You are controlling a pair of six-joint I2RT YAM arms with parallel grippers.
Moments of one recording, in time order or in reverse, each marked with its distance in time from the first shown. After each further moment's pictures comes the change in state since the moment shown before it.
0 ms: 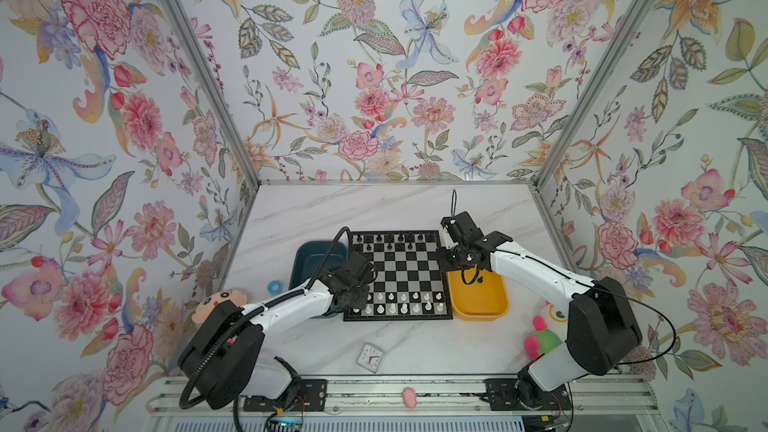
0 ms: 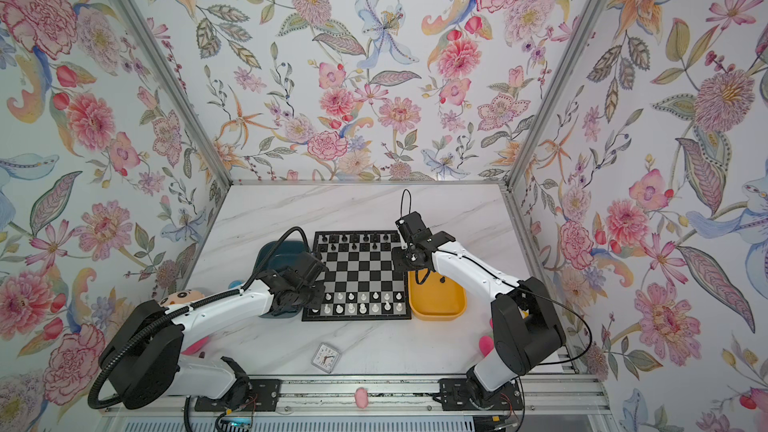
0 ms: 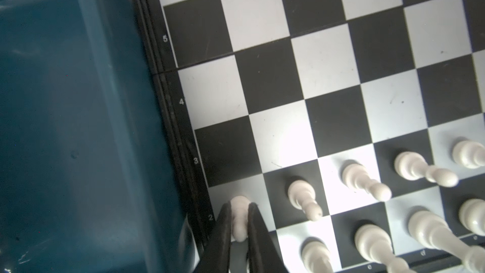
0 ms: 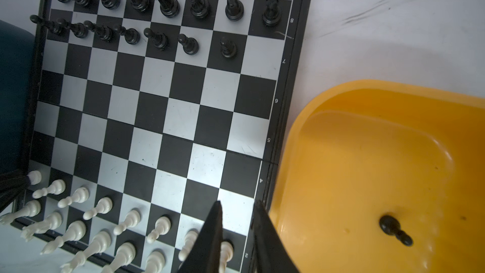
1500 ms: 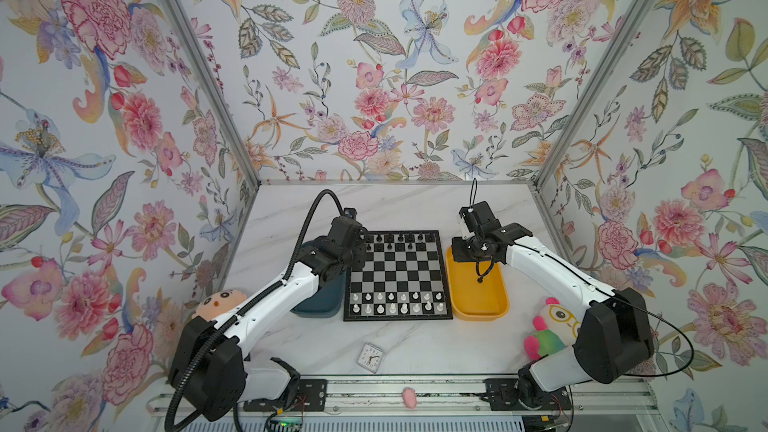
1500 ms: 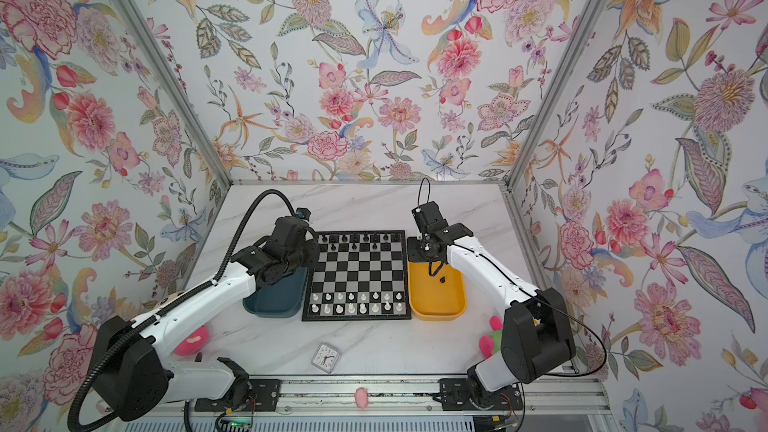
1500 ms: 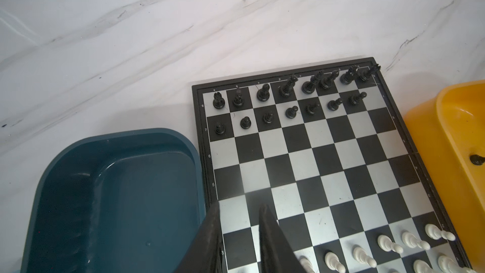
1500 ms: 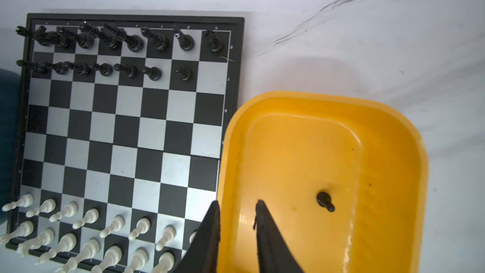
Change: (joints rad) left arm 0.143 -0.070 0.251 0.058 -0.048 0.098; right arm -0.127 -0.071 0.061 -0.121 0.048 -0.017
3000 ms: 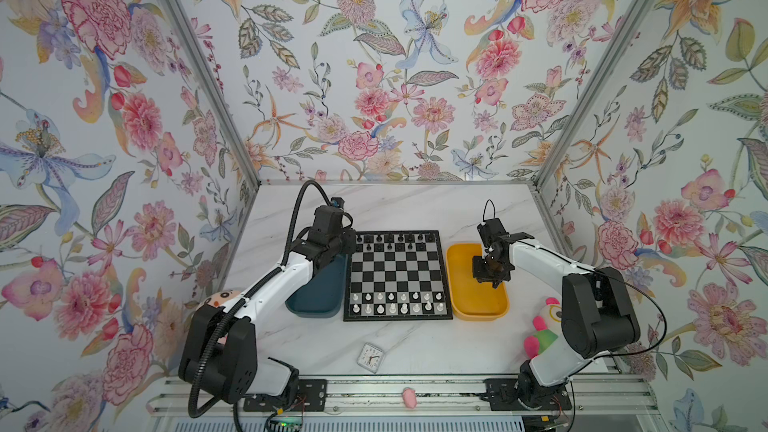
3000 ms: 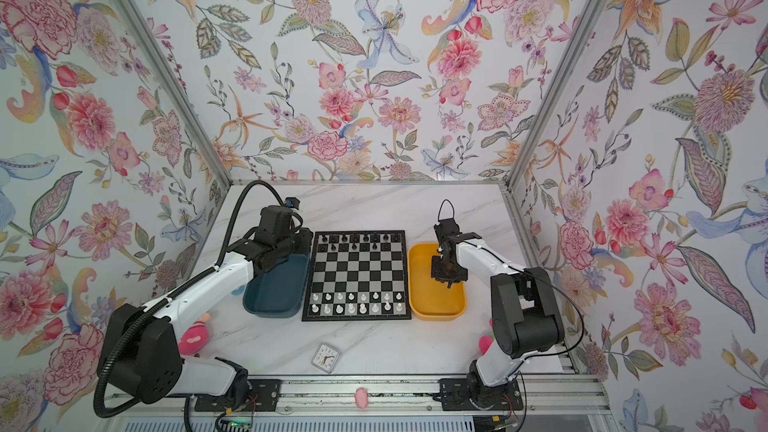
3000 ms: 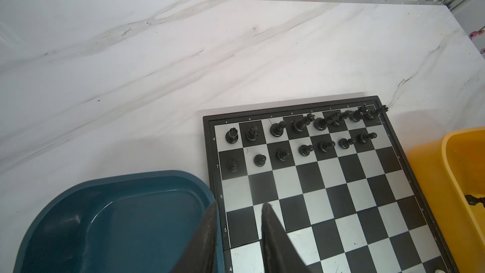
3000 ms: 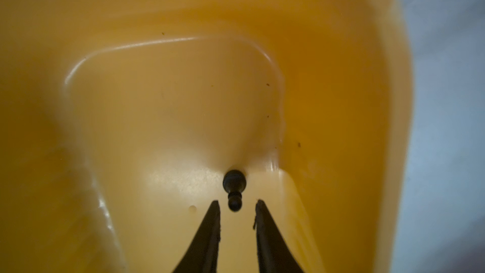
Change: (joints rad) left arm 0.159 0.077 0.000 0.153 0.163 0.047; right arm -0.182 0.146 -0.164 -0.003 0.031 -0.004
